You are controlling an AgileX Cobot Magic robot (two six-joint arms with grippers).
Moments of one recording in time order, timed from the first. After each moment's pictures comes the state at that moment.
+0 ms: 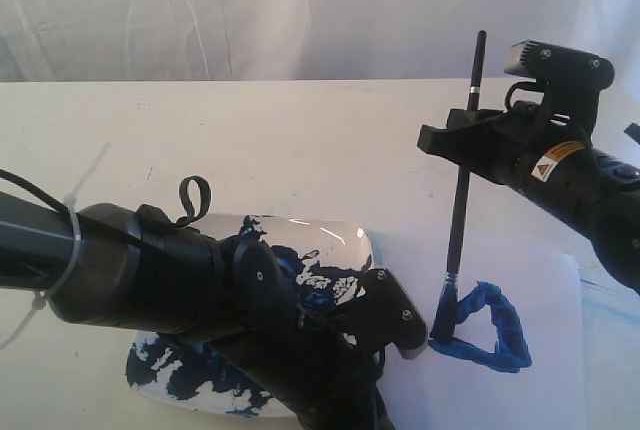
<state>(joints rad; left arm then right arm) -1.01 1.88 -0.96 -0.97 0.42 1.11 0.46 1.57 -0.61 0.00 -0.60 0.28</state>
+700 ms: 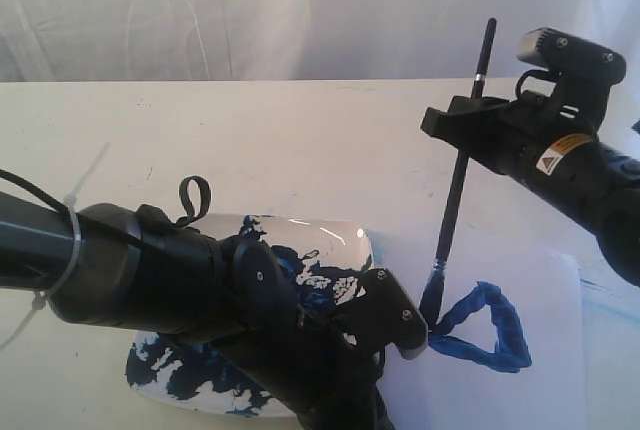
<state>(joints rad) -1.01 1.88 -0.96 -0.97 0.42 1.11 0.46 1.55 -0.61 0.00 -0.63 0.36</state>
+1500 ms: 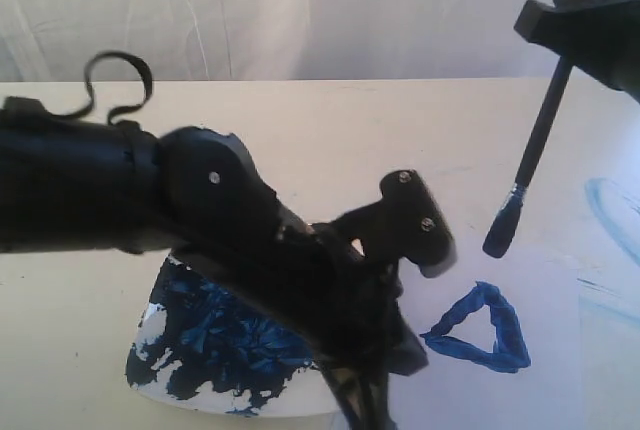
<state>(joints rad) -0.99 1.64 -1.06 -0.74 0.55 0.99 0.46 1.10 -0.61 0.36 -0.47 -0.10</state>
